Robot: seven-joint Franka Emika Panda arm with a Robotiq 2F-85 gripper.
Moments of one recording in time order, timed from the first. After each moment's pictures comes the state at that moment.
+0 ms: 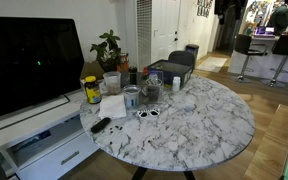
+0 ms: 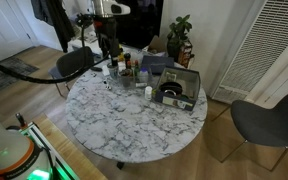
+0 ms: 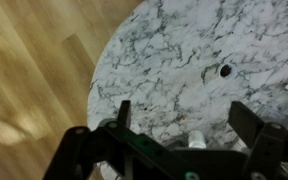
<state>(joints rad) -0.14 -0.35 0.02 -2.20 -0.17 1.73 0.23</state>
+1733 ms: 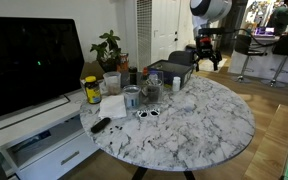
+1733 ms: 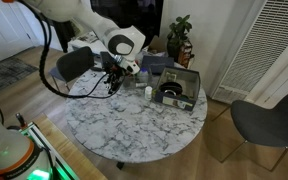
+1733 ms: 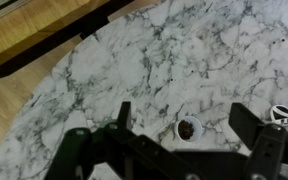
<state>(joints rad) -0.10 0.20 -0.04 -2.15 0.24 1.84 0.33</state>
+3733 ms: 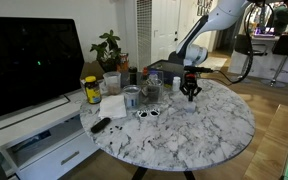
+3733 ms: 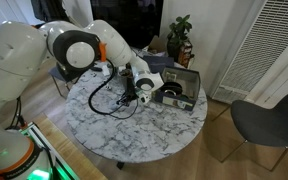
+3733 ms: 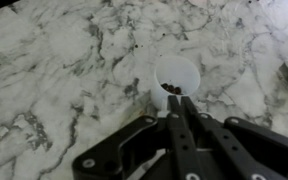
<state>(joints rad) -0.19 0.89 -0.05 -1.65 0.53 1.72 0.21</state>
